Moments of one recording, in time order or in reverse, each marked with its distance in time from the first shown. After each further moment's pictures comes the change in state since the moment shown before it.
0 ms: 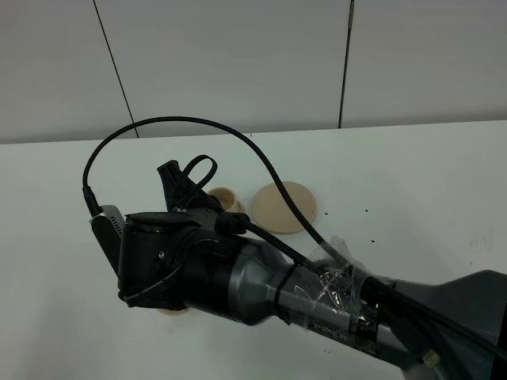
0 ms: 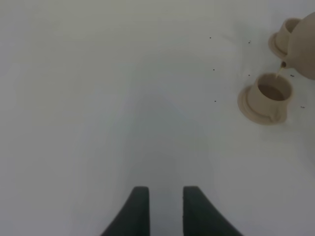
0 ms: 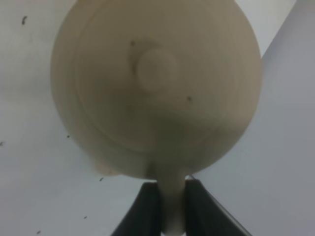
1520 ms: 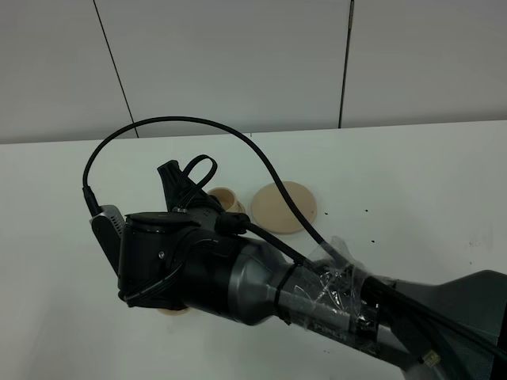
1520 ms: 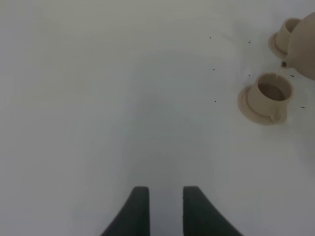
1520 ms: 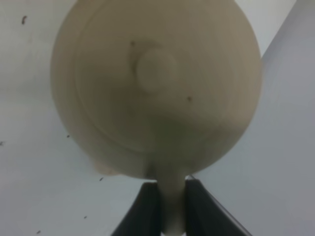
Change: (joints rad) left arm 0.000 0.000 0.000 0.000 0.000 0.000; right arm 0.000 0.000 0.000 0.000 0.001 0.000
